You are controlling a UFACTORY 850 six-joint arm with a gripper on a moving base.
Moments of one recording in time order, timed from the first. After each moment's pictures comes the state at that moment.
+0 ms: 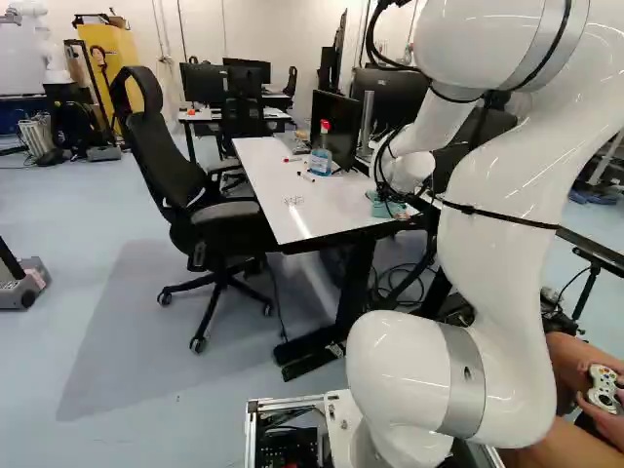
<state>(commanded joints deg) -20.8 -19.5 -51.3 -1.9 15.2 0.0</state>
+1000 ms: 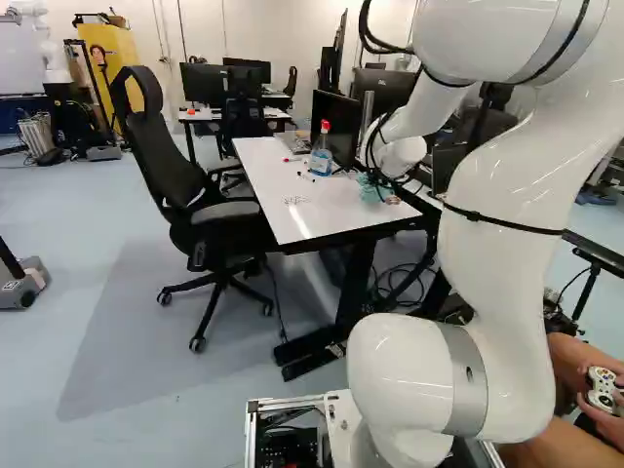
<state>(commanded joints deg) -15.6 -15.2 -53.4 -1.9 15.2 0.0</state>
